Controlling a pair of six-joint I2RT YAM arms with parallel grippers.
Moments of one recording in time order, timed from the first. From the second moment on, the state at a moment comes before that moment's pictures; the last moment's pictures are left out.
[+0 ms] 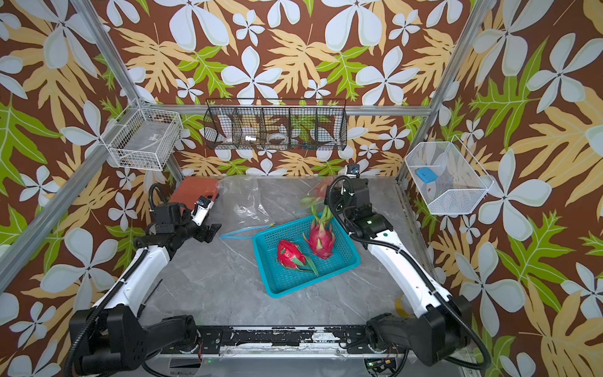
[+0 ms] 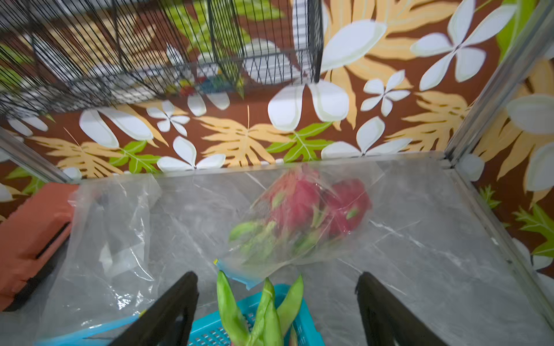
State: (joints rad) left arm 0.10 1.22 0.84 -0.31 0.33 0.49; right arm 0.36 1.35 1.18 -0.27 0.21 0.27
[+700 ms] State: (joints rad) left arm 0.10 1.23 0.74 -0.25 0.34 0.54; right arm 0.36 1.67 1.27 -0.14 0.15 0.50
